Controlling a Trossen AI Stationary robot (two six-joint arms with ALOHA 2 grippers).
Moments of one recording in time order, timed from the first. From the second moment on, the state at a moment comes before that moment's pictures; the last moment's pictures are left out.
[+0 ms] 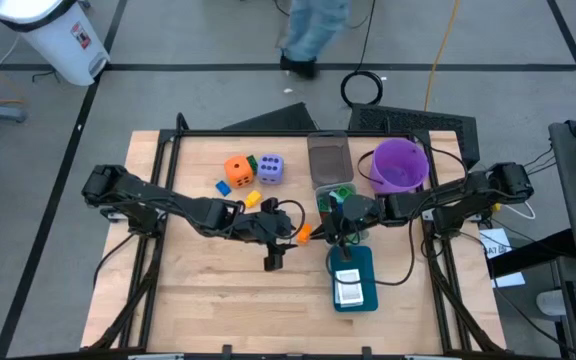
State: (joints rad) left arm -0.23 1.61 1.23 -0.30 -0.21 -0.21; right arm 0.10 1.39 0.75 0.15 -0.10 -0.07
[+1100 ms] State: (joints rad) left arm -0.09 1.96 1.23 -0.19 -0.16 -0.42; right arm 0.10 1.37 0.75 0.15 0.10 -0.07
